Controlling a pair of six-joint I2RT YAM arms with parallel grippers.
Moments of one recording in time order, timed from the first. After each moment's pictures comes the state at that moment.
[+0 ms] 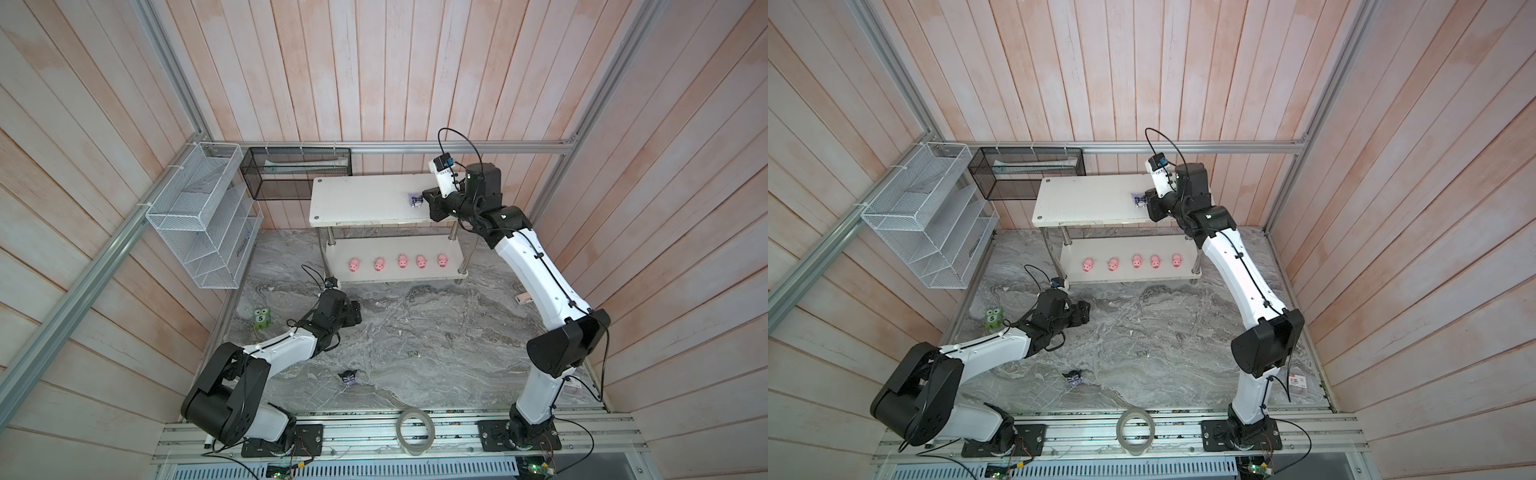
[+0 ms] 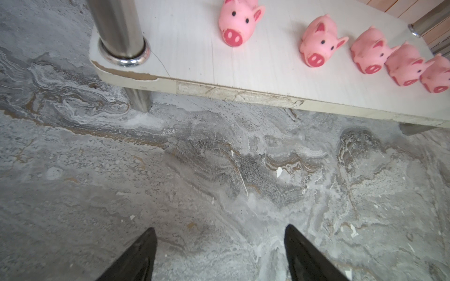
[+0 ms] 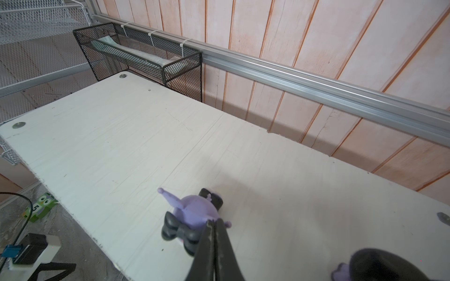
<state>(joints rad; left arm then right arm) -0.46 1.45 0.62 0.12 -0.11 -0.49 0.44 1.83 2.08 -0.55 -0.21 -0.10</state>
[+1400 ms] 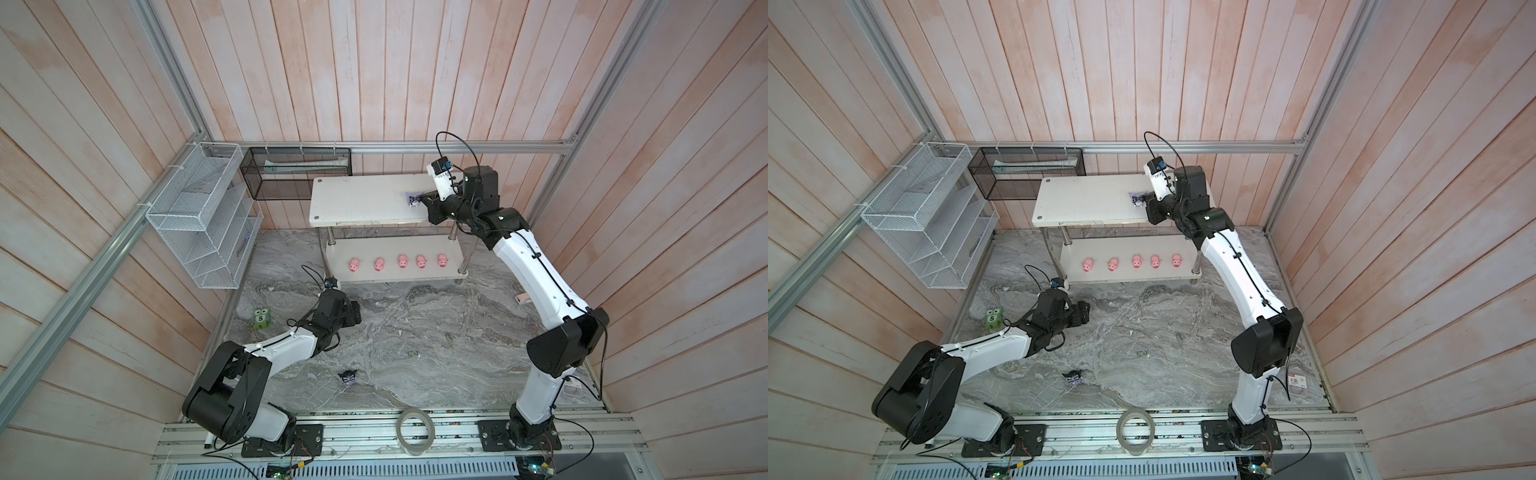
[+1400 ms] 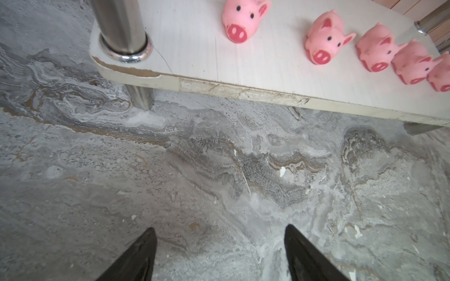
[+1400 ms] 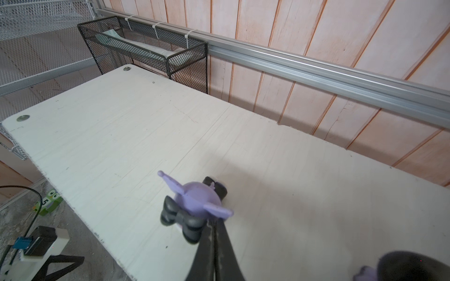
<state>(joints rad) -0.45 1.46 0.62 0.12 -0.11 -0.49 0.44 1.84 2.04 -0.54 -0.23 -0.09</state>
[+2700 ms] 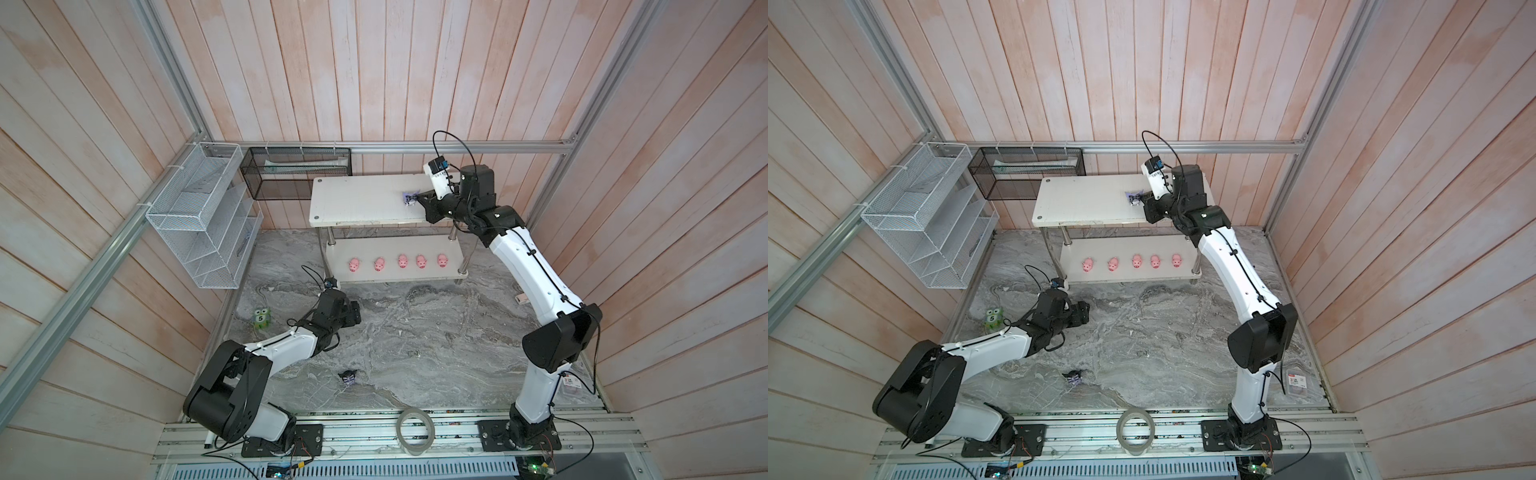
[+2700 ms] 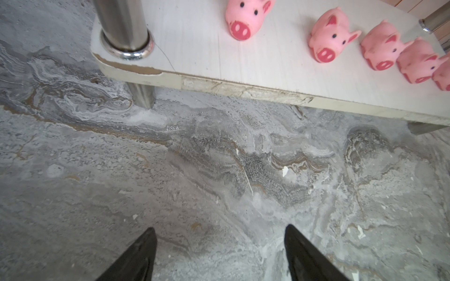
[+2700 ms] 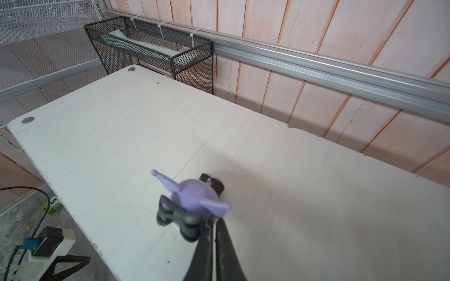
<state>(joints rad) -0.45 1.46 0.62 0.12 -0.11 -0.49 0.43 1.88 2.09 -0.54 -0.27 -0.07</state>
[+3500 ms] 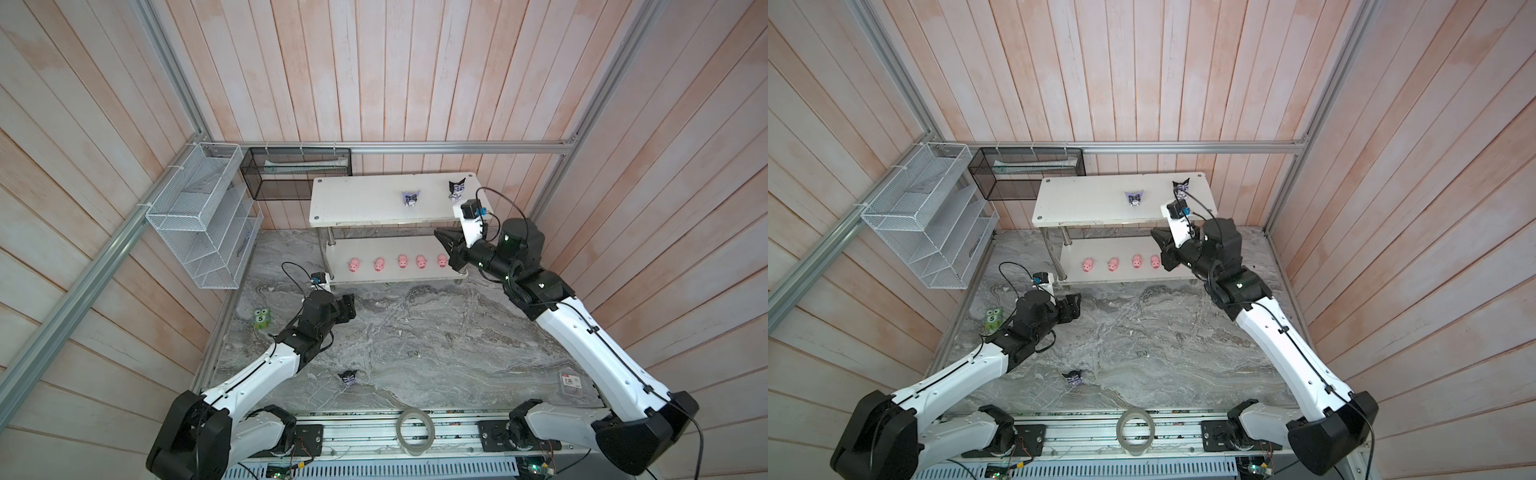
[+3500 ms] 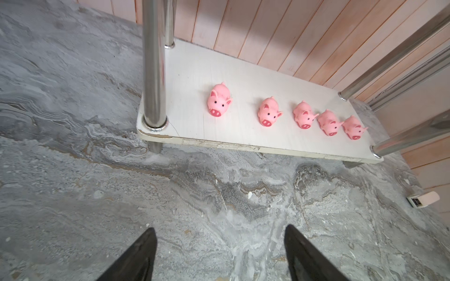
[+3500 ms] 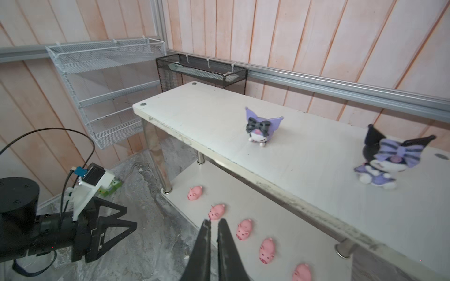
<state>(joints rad) -0.49 1.12 0.57 0.04 -0.19 -0.50 0.52 1.18 1.23 -0.19 -0.29 -0.03</state>
